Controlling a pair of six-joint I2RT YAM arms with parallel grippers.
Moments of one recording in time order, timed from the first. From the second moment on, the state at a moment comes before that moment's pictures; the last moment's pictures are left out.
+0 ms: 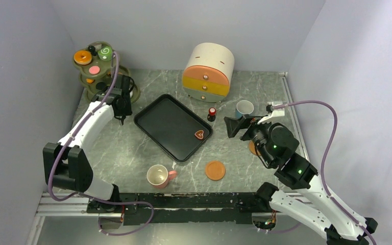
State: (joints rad) left arm -0.22 1.47 1.22 -0.72 -0.36 -0.25; right arm 0.81 0.58 0.84 -0.32 0.44 0.38
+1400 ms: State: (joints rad) left arm -0.04 1.65 1.21 -0.41 -0.52 -0.15; right arm 0.81 0.57 0.84 -0.32 0.42 0.38
